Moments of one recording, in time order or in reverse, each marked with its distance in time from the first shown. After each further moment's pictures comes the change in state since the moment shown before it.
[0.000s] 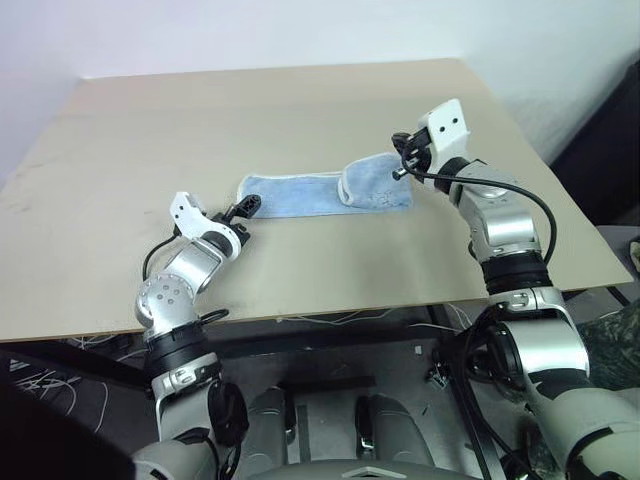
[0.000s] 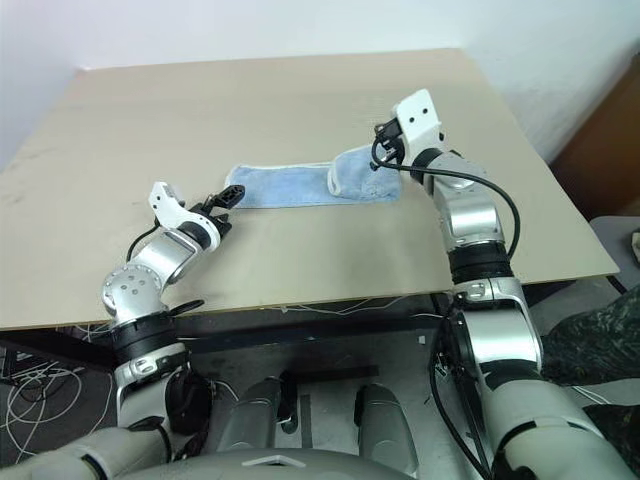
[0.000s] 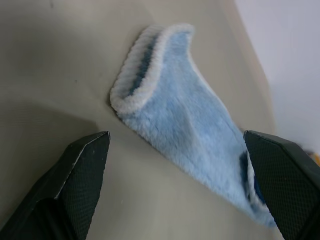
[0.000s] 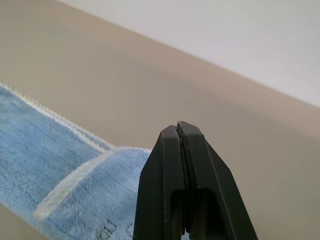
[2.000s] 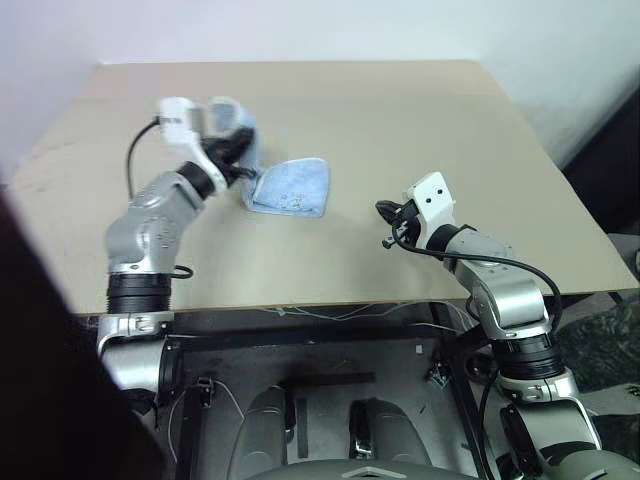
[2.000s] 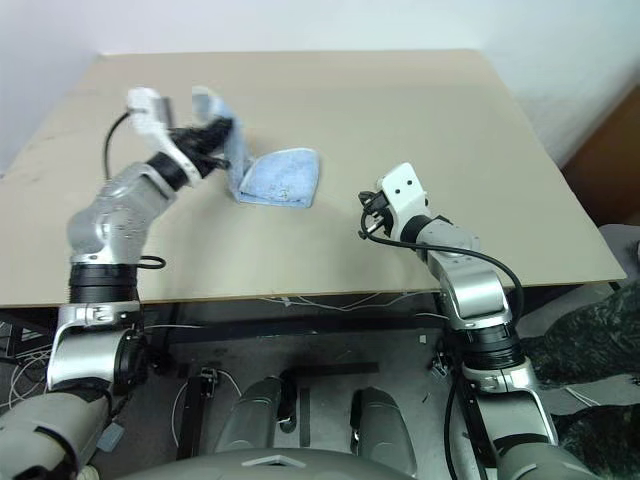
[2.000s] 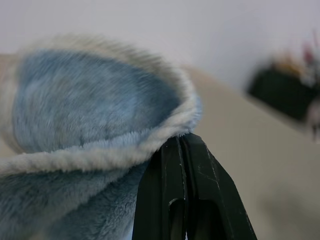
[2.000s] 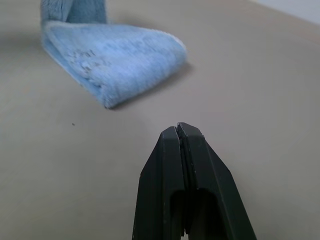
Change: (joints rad) left arm -0.150 0.419 -0.634 0.136 0.446 -0.451 -0.819; right arm 0.393 0.005 0.086 -0.522 0.064 0.293 -0.026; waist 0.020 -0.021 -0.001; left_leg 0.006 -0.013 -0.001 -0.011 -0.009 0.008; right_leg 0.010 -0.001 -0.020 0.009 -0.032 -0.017
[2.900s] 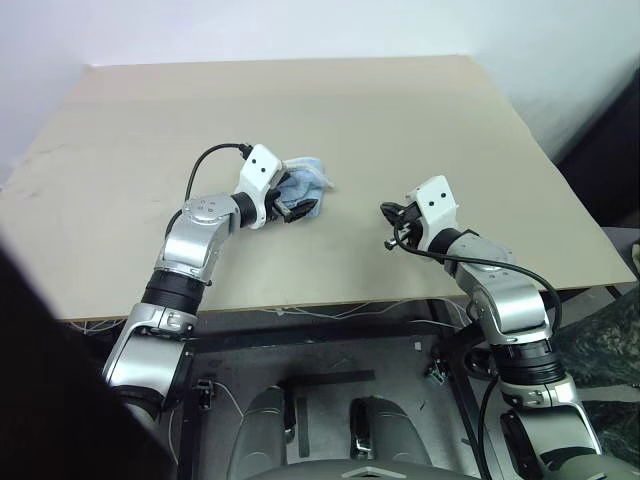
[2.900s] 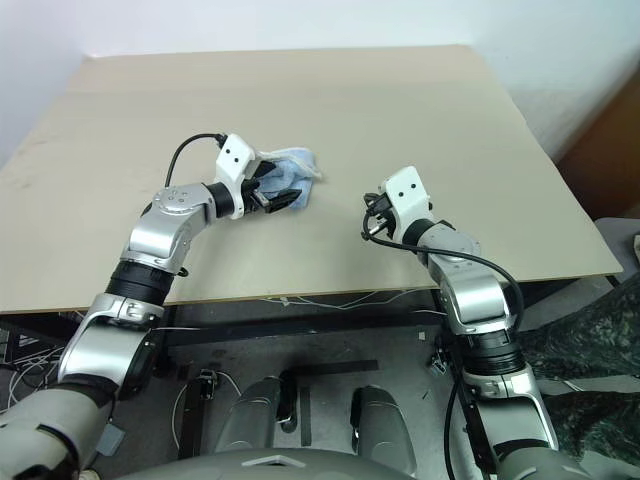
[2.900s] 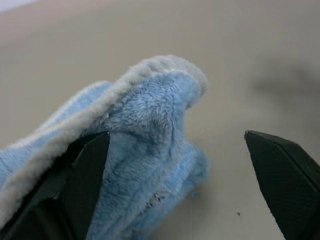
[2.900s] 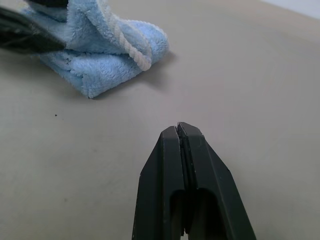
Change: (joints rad) left arm 0.005 -0.034 -0.099 0.152 0.254 -0.109 -0.156; right arm 0.026 0.006 -0.006 -0.024 0.002 0.004 -0.042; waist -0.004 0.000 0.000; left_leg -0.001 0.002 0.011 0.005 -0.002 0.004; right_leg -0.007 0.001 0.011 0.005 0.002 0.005
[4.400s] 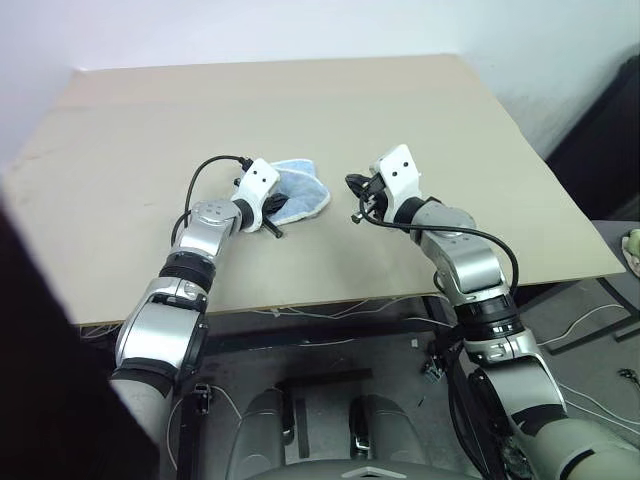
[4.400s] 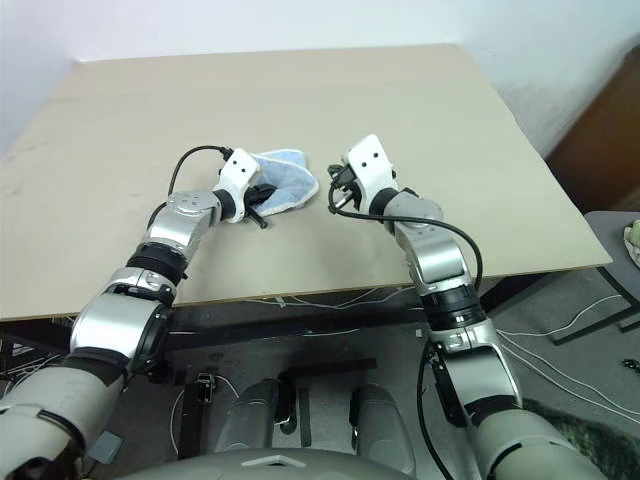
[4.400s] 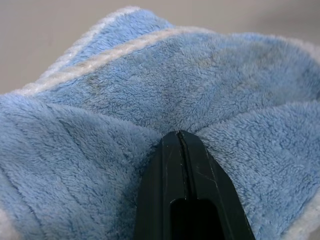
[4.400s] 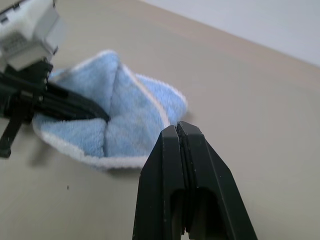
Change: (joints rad) left arm -0.204 -0.074 0.068 0.593 0.148 -0.282 0.038; right arm -0.214 0.099 0.062 0.225 -0.051 -0.137 0.038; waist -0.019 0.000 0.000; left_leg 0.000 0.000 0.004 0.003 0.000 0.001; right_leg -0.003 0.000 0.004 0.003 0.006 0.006
